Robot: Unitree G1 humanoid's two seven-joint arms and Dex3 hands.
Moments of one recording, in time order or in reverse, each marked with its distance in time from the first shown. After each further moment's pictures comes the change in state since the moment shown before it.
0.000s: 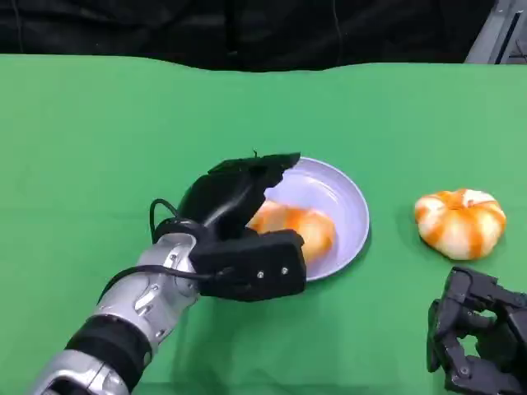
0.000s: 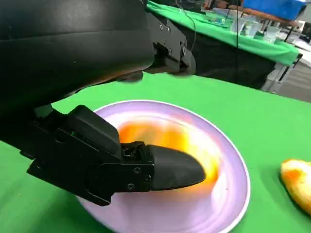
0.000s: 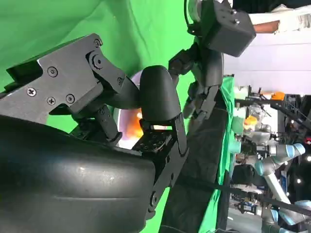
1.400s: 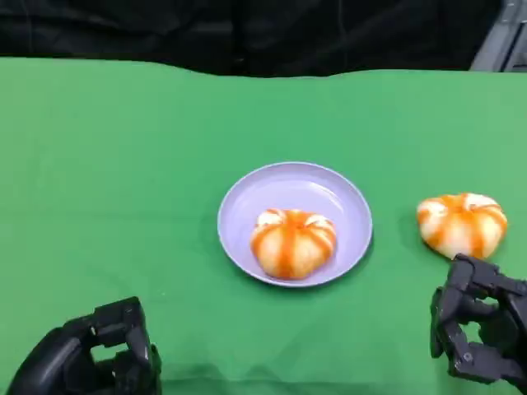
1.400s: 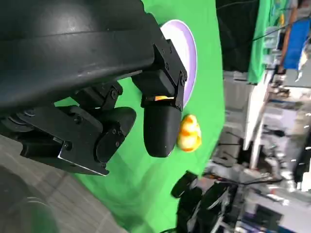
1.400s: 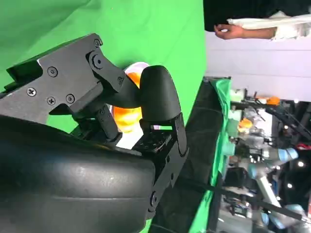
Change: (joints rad) left arm 0.982 0.144 0.535 -1.009 -1.108 0.353 -0.788; right arm -0.075 -0.013 -0.023 0.116 0.006 -0.057 0.030
